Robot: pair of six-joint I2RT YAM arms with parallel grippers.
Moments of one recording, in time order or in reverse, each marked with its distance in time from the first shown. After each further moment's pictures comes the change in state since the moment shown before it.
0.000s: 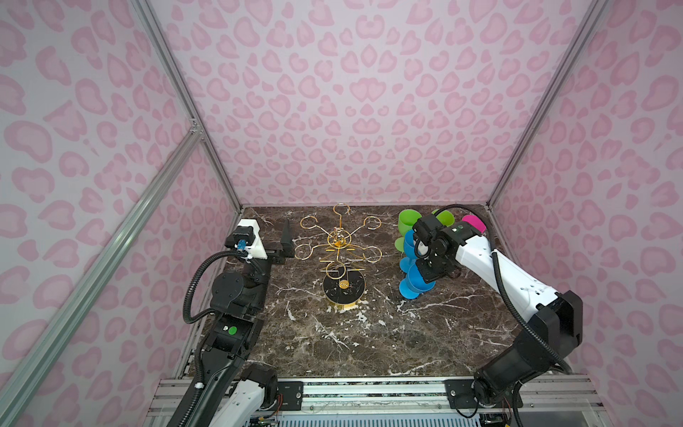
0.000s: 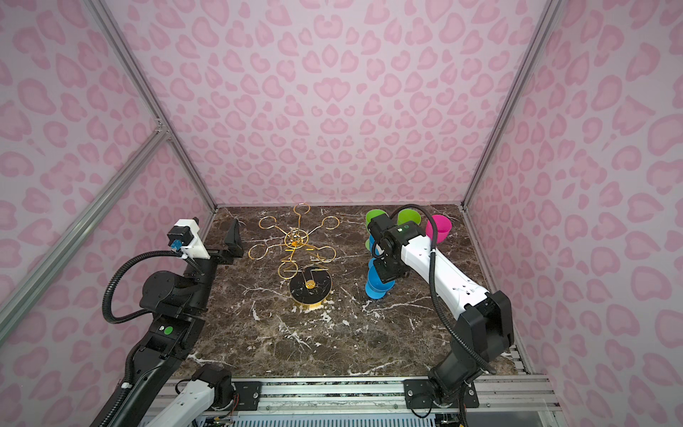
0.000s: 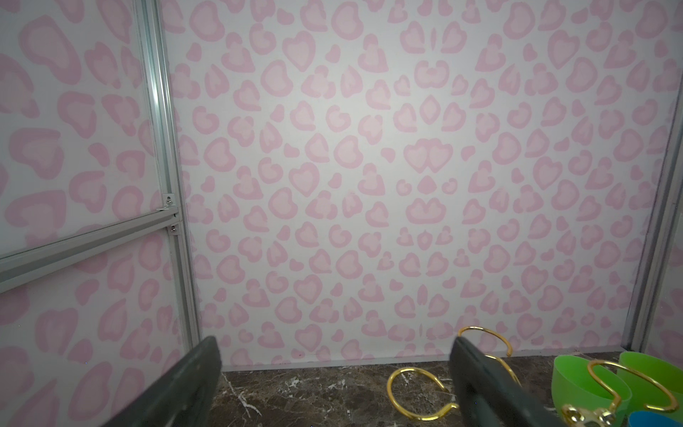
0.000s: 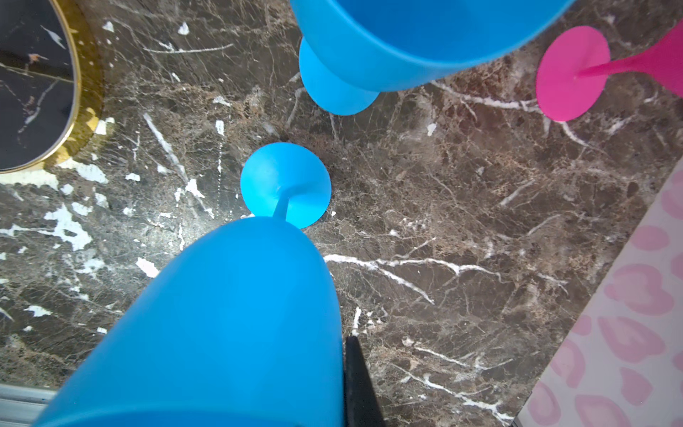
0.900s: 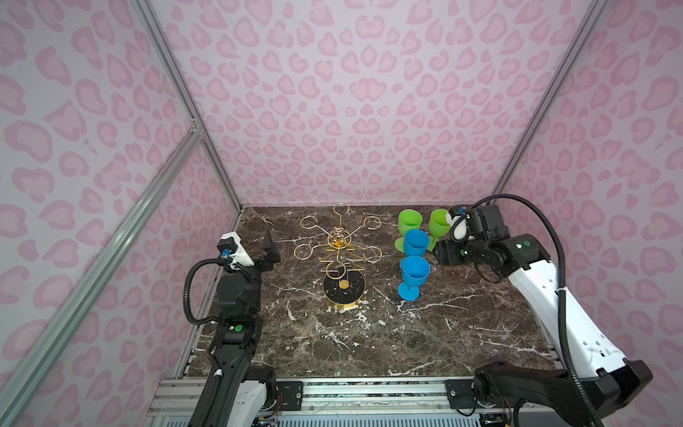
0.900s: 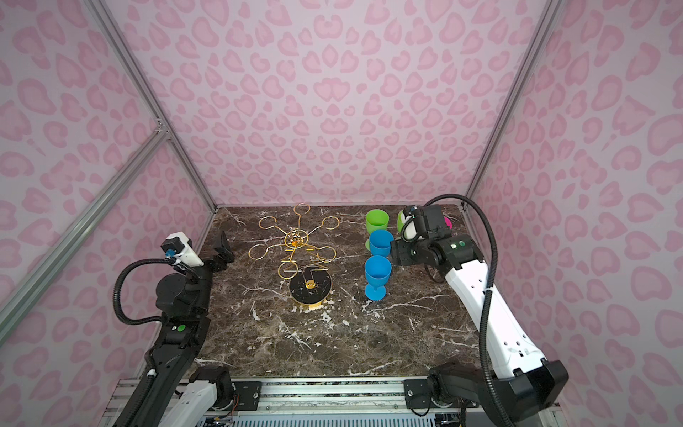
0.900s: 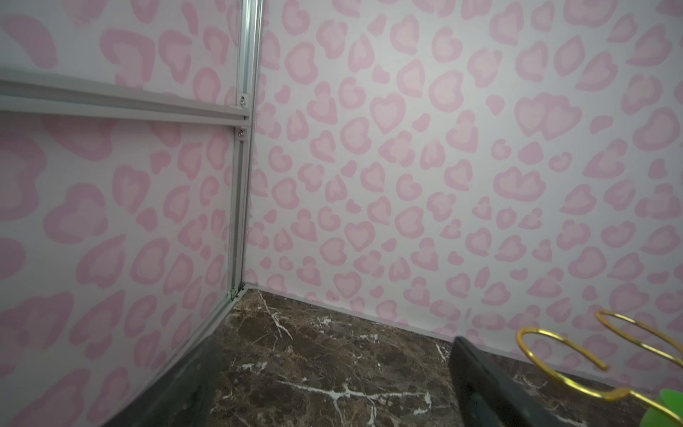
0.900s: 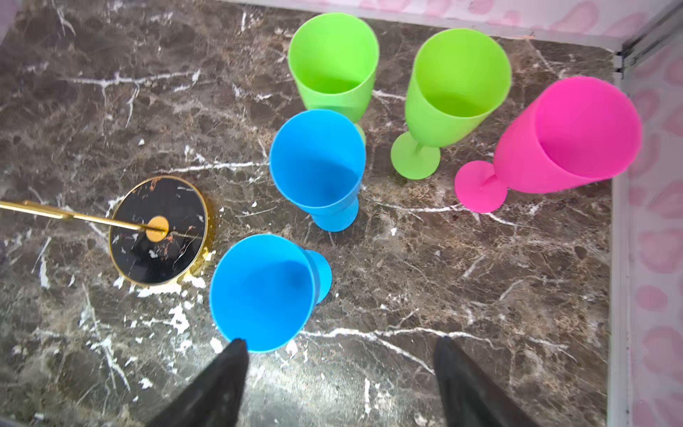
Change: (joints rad) left arm 0.265 0.053 -0.245 0.127 0.060 -0.249; right arm -0.224 -0.410 -0.146 0.311 -0.158 -0.013
